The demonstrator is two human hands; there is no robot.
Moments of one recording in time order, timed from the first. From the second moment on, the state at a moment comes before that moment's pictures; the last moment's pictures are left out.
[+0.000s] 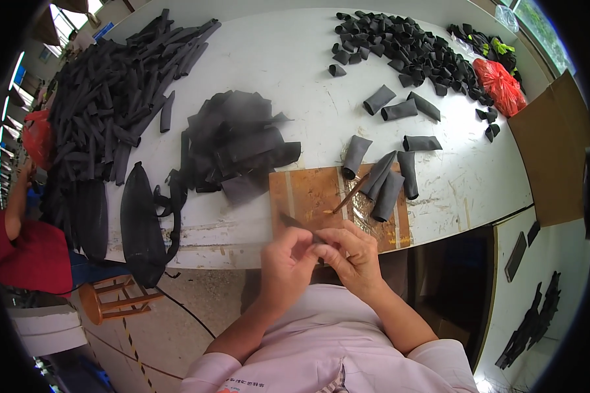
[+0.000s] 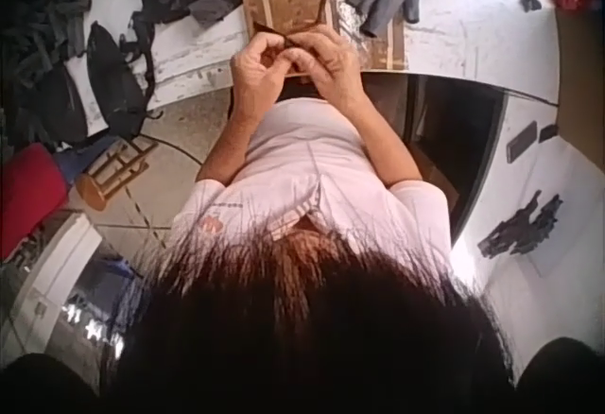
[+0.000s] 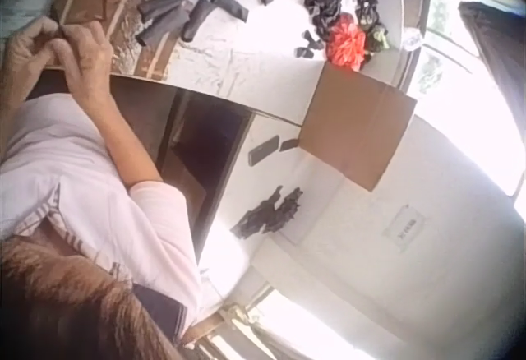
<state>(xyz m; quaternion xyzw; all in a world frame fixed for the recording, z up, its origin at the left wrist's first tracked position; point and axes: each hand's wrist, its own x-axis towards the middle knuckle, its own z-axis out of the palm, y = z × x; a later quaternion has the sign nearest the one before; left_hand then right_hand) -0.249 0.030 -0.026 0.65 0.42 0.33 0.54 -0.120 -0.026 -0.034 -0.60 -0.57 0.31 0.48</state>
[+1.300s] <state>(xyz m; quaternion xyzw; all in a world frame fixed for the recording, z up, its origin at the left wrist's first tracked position) -0.259 0.034 0.011 0.46 0.24 0.32 0.79 -0.111 -0.015 -0.030 -0.34 -0.34 0.57 0.66</state>
